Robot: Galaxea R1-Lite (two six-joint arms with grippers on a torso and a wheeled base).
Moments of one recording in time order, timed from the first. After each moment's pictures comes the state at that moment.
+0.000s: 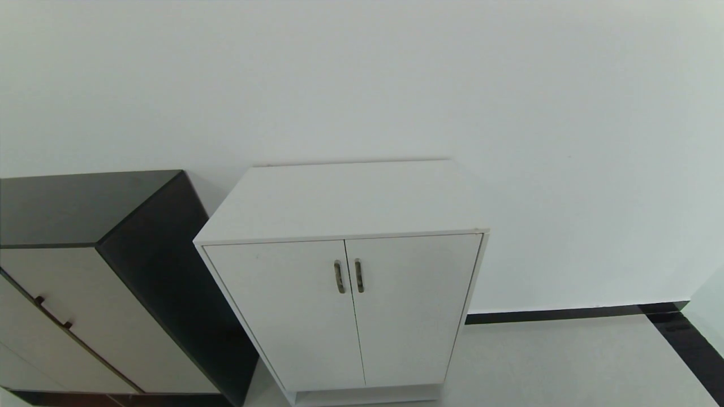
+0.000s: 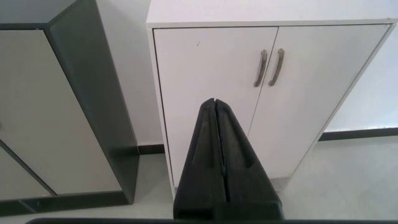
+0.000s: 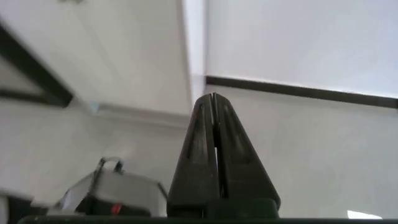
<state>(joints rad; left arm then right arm) 0.00 0.00 0.00 0.00 -0.01 -0.02 0.14 0.24 0.00 0.00 0.00 -0.04</state>
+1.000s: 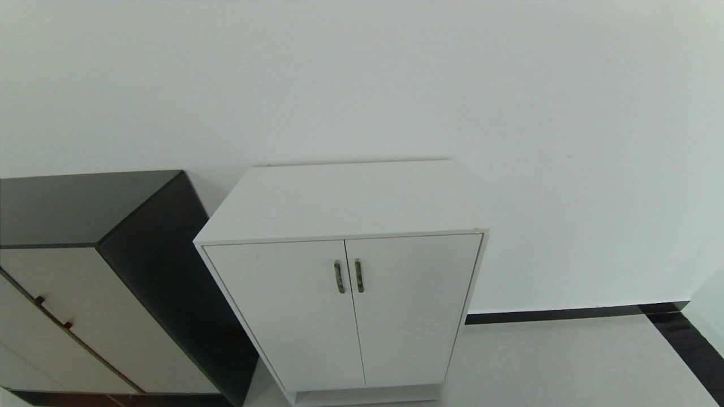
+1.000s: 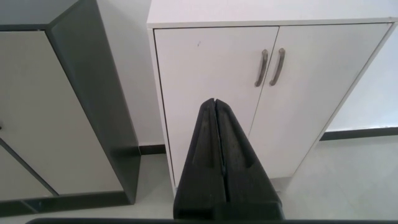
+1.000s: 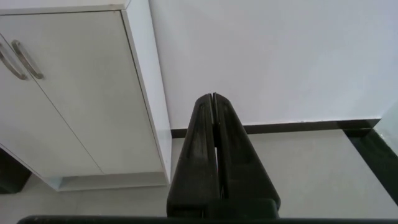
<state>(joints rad) 0.00 0.00 0.00 0.00 -0.01 -0.01 0.00 0.00 0.00 0.00 0.00 -0.02</state>
